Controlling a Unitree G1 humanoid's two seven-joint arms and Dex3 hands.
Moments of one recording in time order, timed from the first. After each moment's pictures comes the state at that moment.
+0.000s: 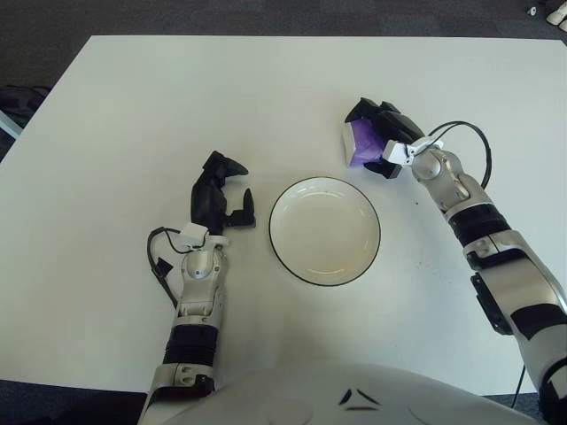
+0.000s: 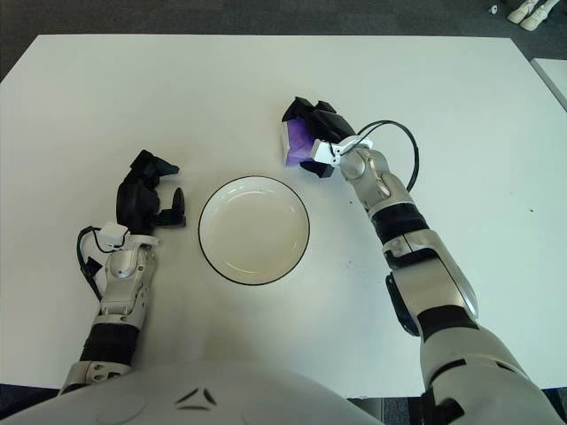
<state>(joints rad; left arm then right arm) 0.00 -0.04 0.05 0.16 -0.03 -0.35 0.03 -0.69 -0.43 0.29 0.61 -0.40 -0.30 0.13</state>
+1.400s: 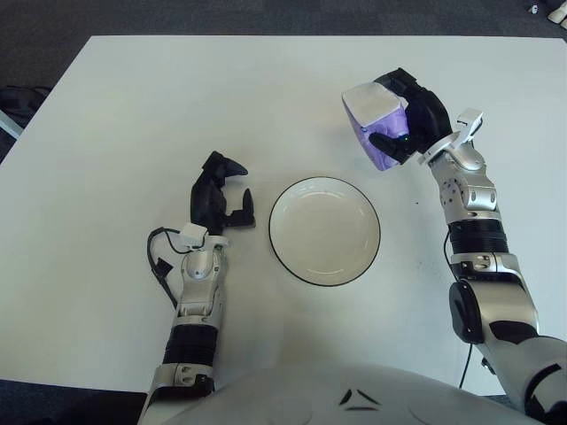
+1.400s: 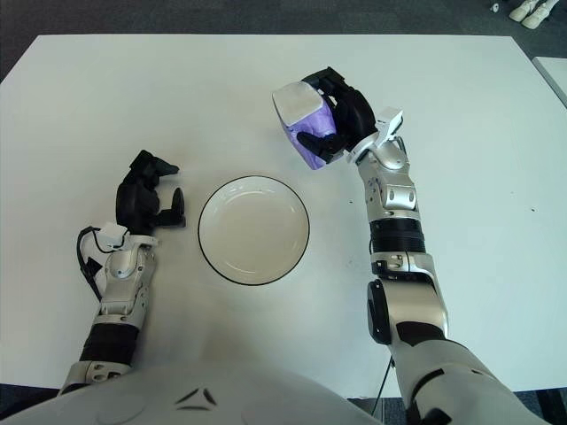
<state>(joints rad) -0.01 -0.04 0.06 0.16 -0.03 -0.36 0.02 -0.59 -0.26 -0.13 0.25 0.37 0.10 0.49</state>
